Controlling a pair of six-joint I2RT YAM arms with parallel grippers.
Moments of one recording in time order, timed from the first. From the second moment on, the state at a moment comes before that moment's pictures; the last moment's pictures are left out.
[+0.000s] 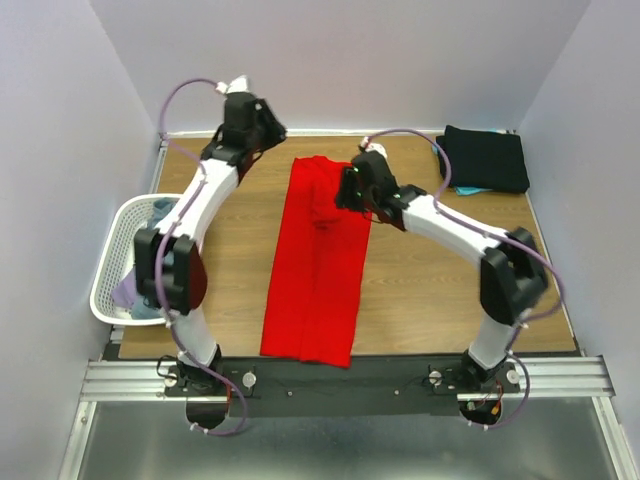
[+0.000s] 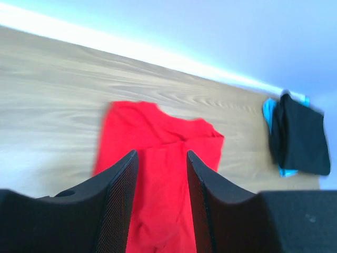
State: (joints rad) left arm -0.29 1.88 1.72 -0.24 0.01 -0.57; right arm 0.65 1.71 1.31 -0.25 0.19 0.55
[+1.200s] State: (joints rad) left arm -0.27 1.27 1.02 -0.17 0.10 -0.53; right arm 0.67 2.52 2.09 -0.25 0.36 0.45
